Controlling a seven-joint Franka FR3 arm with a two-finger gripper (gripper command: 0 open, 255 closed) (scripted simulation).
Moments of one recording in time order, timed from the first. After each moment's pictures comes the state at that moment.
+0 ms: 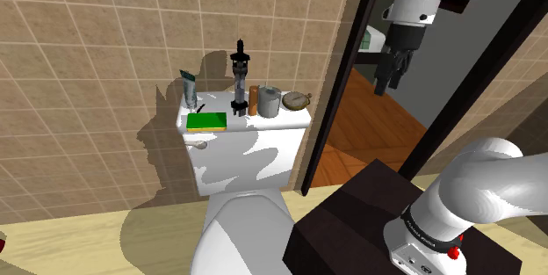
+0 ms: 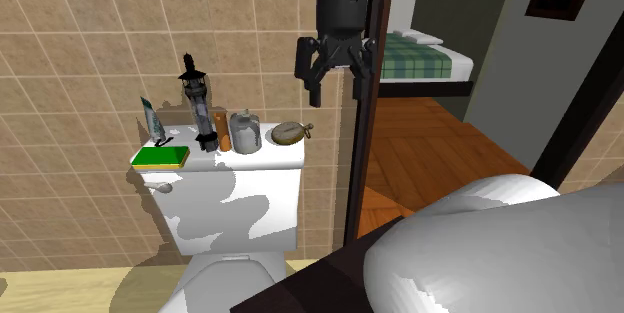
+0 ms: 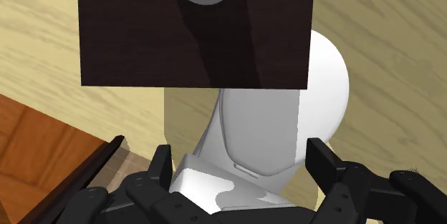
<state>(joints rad) -0.01 -0.81 -0.05 -2.42 0.04 1.46 -0.11</state>
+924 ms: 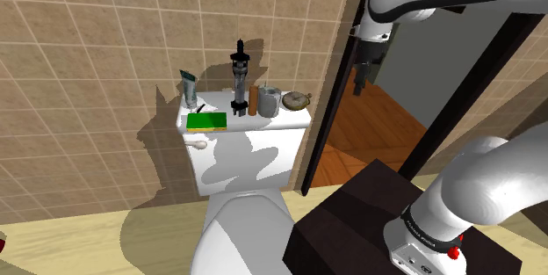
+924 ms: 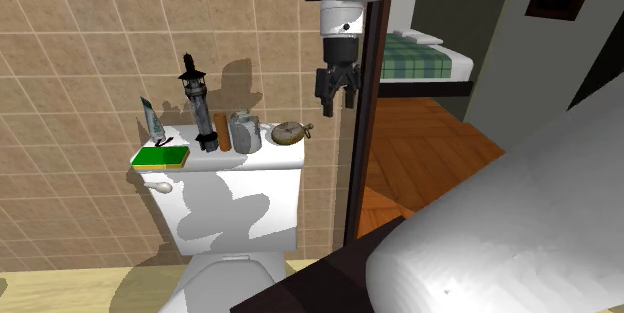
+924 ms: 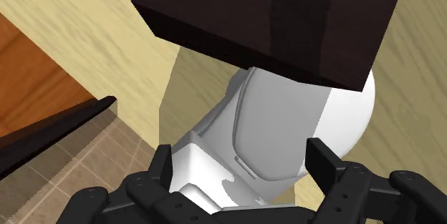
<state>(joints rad) 0.04 -0.42 -0.26 -2.33 -0.06 1.75 -0.56</state>
